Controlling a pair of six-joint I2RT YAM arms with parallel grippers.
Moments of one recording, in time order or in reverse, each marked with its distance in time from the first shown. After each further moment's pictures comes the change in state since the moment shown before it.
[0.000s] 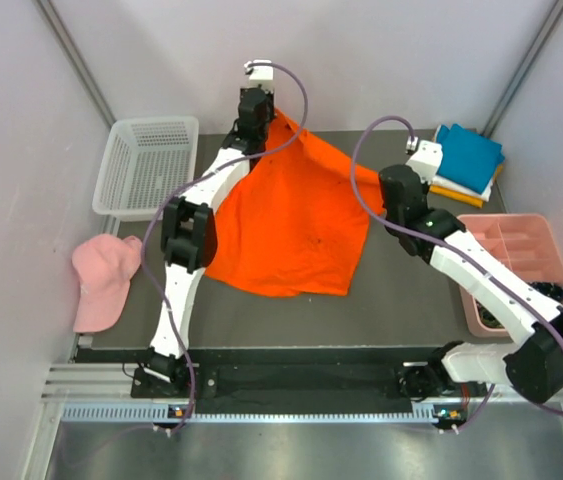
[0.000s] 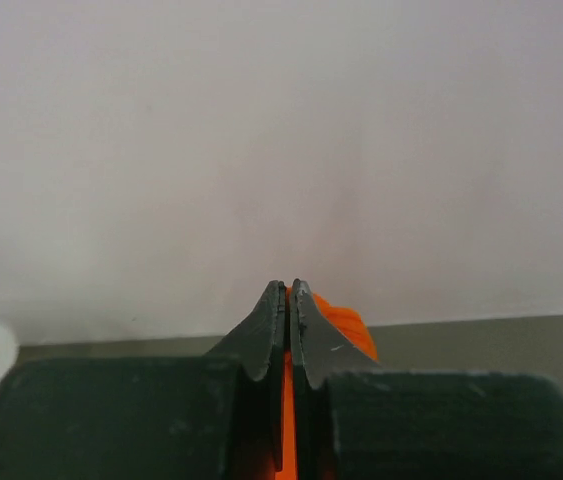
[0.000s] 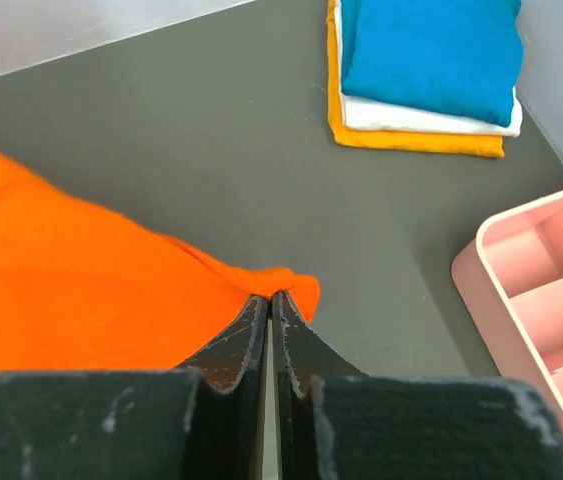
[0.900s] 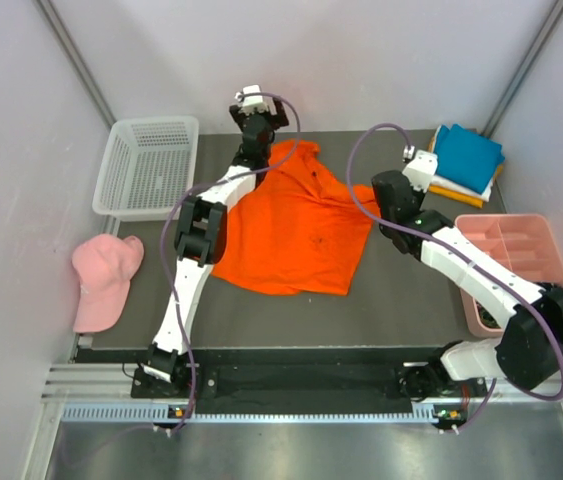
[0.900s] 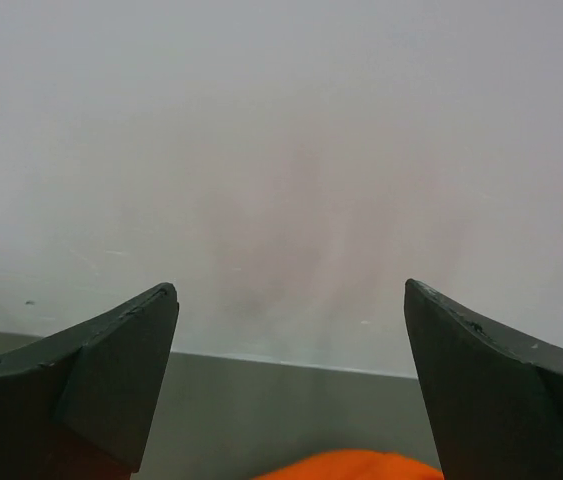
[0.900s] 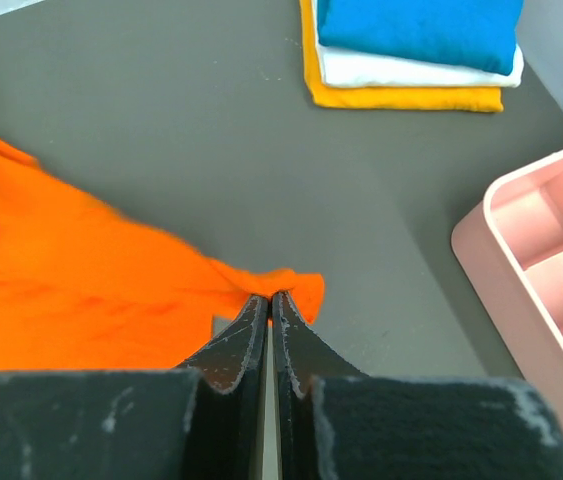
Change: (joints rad) left arm 0.029 0.303 0.119 0.359 0.001 -0.225; right arm -0.034 0.082 -0.057 0.026 0.018 0.081
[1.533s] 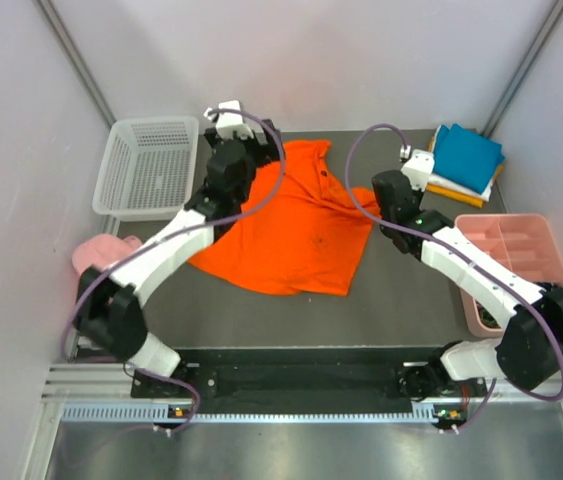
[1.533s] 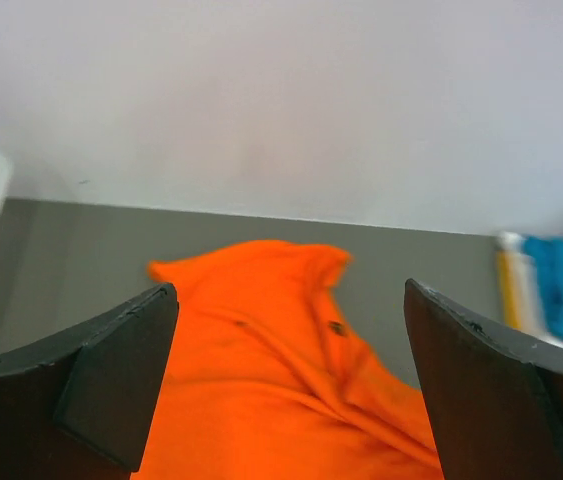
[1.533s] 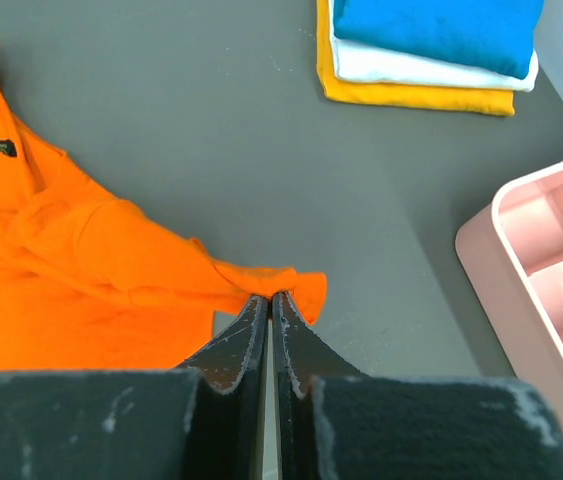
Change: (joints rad) left arm -0.177 -1.077 -0.983 -0.249 -0.068 -0.090; right arm -0.001 -0.002 0.001 -0.005 -0.045 -0.041
